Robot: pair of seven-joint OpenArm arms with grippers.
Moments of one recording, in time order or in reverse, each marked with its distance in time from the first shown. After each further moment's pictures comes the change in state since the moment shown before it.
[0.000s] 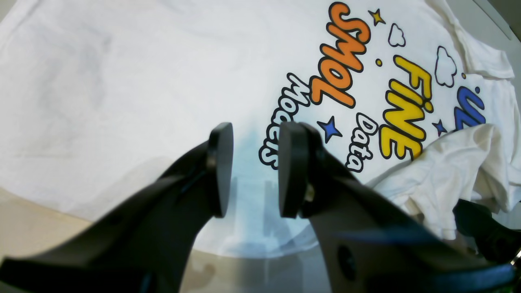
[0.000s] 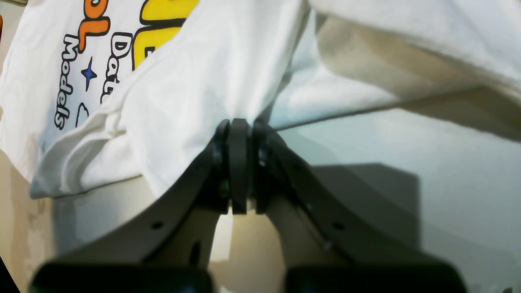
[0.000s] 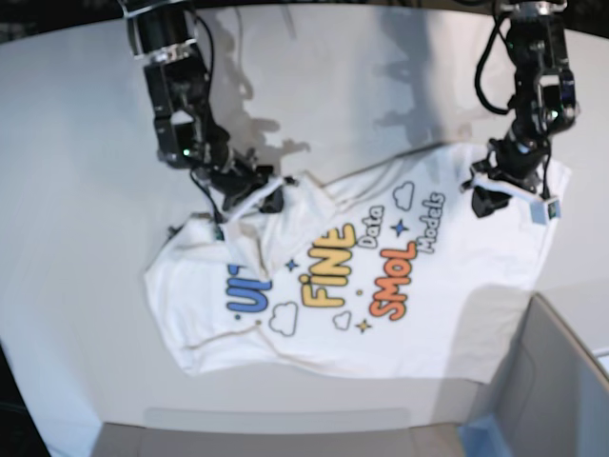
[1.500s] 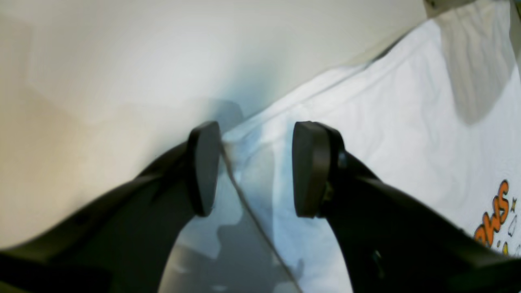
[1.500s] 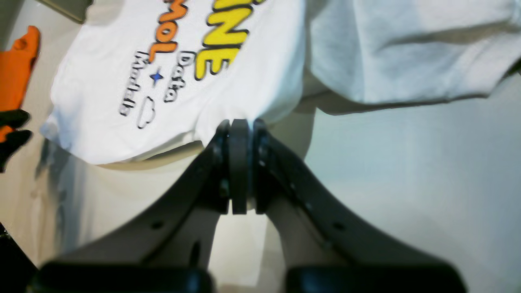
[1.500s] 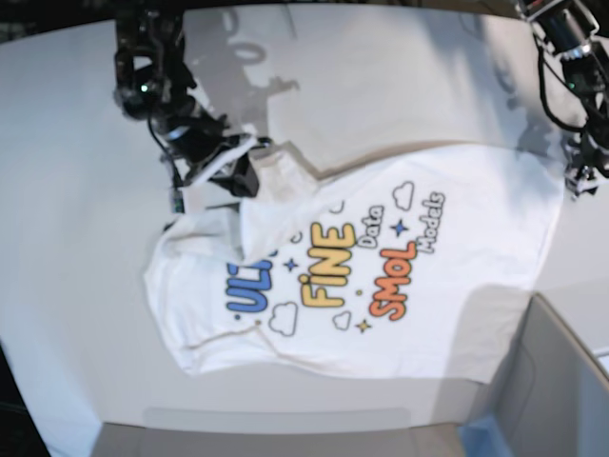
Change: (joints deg) left arm -10.3 -3.7 -26.4 -32.2 0.3 0.1 5.1; right arm -16.0 2.8 5.8 31.3 -0.7 -0.7 -5.4
